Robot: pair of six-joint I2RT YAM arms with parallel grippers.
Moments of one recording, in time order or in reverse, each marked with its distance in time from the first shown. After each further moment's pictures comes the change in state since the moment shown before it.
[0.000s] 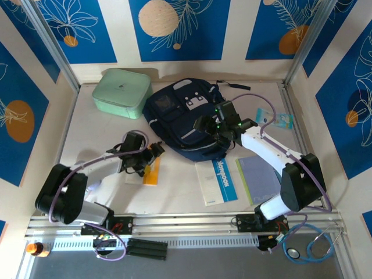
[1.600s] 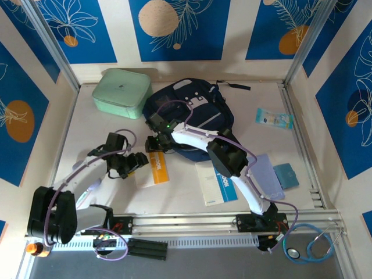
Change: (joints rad) left arm 0.226 -0.208 -0.005 -0.417 0.037 0.485; right arm 0.381 0.838 0.754 -0.145 -0.076 -0.152
